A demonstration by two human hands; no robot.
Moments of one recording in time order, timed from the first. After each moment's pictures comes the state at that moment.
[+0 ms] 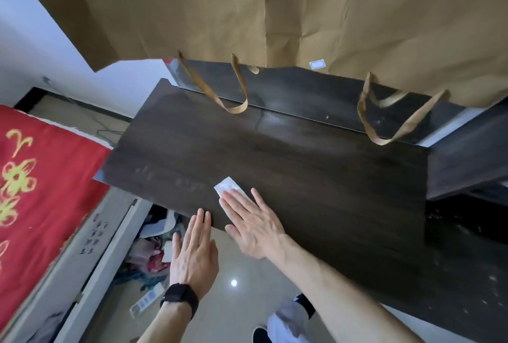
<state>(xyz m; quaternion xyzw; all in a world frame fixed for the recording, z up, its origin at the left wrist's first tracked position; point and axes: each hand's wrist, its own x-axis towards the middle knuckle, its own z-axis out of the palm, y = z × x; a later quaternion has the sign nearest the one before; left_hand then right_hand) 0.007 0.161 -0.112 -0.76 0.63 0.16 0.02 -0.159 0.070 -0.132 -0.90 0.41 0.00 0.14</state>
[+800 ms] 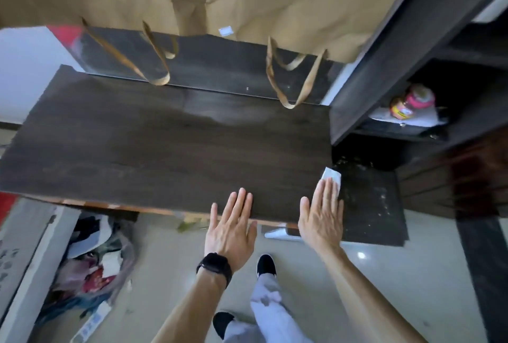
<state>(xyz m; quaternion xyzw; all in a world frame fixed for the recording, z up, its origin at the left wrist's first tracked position) -0.149 0.177 -0.106 -0.57 0.80 0.19 0.00 -0.368 0.188 -0.133 -0.53 0.84 -0.08 0.08</state>
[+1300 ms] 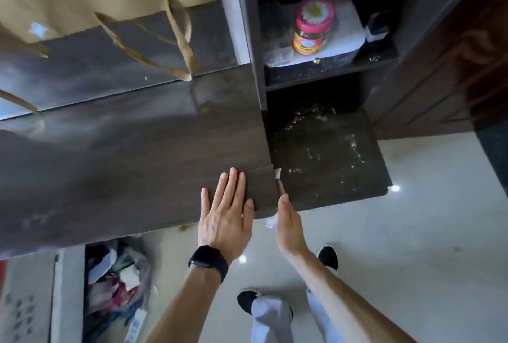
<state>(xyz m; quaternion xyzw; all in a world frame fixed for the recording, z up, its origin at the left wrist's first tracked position) -0.288 0.178 -0.106 -0.52 0.84 0.16 0.03 -0.409 0.247 -0.166 -0.23 0.67 -0.50 0.50</state>
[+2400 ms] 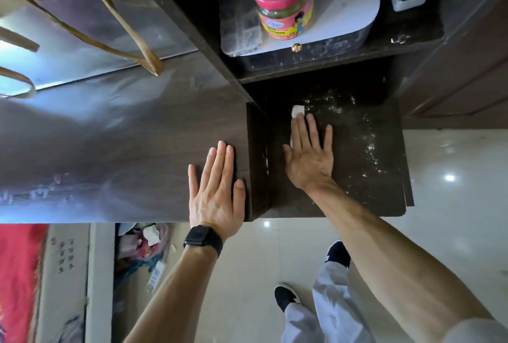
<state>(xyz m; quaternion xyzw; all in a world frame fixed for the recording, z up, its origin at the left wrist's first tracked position) -0.360 0.154 -0.130 -0.59 0.80 0.09 0.00 -0.558 0.130 -0.253 -0.62 0.76 0.03 0.20</state>
